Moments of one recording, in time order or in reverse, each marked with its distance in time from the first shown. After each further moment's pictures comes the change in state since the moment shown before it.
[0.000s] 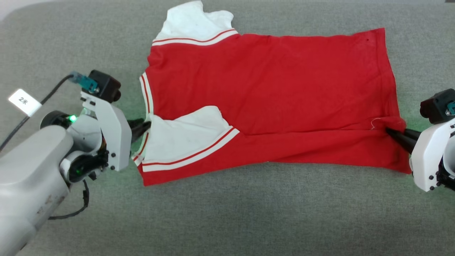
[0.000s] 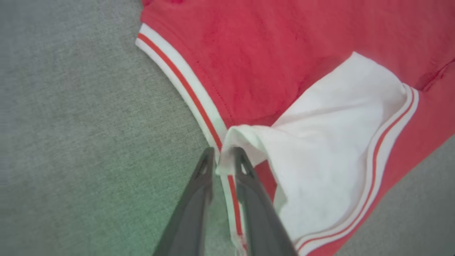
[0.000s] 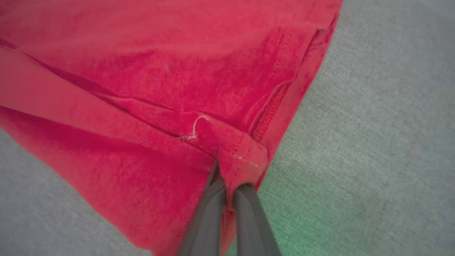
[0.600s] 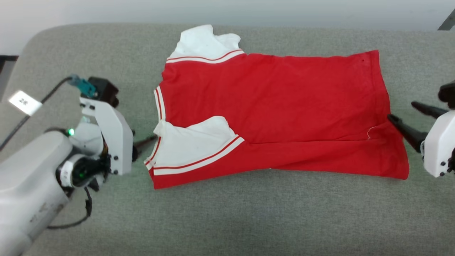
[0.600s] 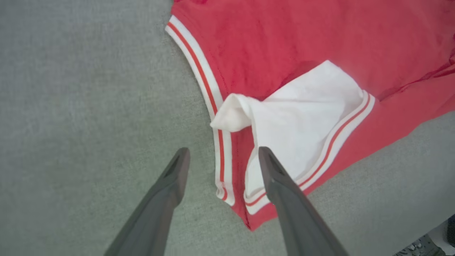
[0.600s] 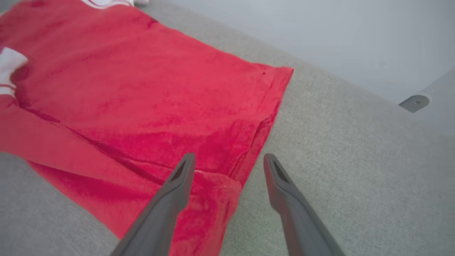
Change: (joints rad) left arm 0.030 0.031 0.025 -0.097 -0.105 0.146 0.109; right arm -0.026 -0.006 -0.043 0.031 0.008 0.000 -0.030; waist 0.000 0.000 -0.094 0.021
